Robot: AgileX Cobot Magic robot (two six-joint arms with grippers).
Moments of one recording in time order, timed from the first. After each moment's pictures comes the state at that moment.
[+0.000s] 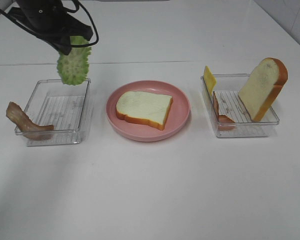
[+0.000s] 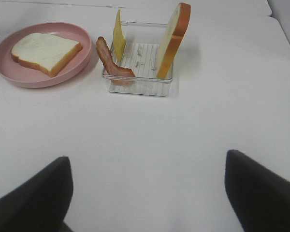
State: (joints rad) left arm -0.31 2.08 -1.83 0.00 0.93 -0.01; right arm 0.00 -0.01 -0.51 0.14 1.07 -0.14
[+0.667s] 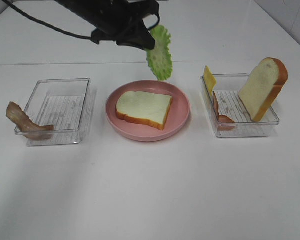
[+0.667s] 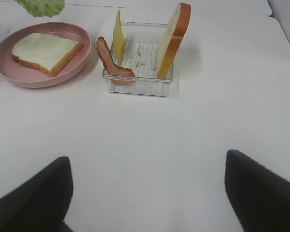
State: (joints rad) left arm -0.40 2.16 -1.83 -0.79 0.75 0.29; right arm 0.00 -0.01 -0.51 0.14 1.07 -0.14
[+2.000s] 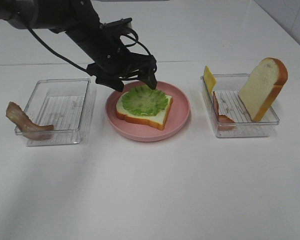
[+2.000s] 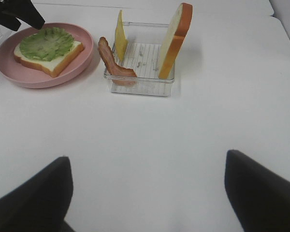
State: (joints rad) left arm -0.41 2.28 -1.82 -0.47 0.74 0.11; right arm 0.00 -0.01 -0.51 0.15 1.07 -0.14
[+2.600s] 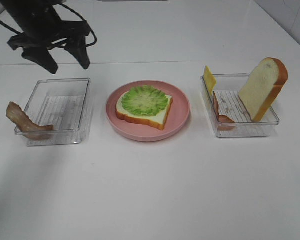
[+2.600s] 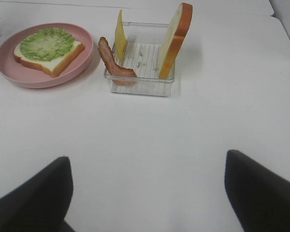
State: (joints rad) left arm -0.20 2.09 -1.82 -0.30 1.14 -0.02; right arm 0.00 -0.01 -0.51 0.15 1.07 -0.14
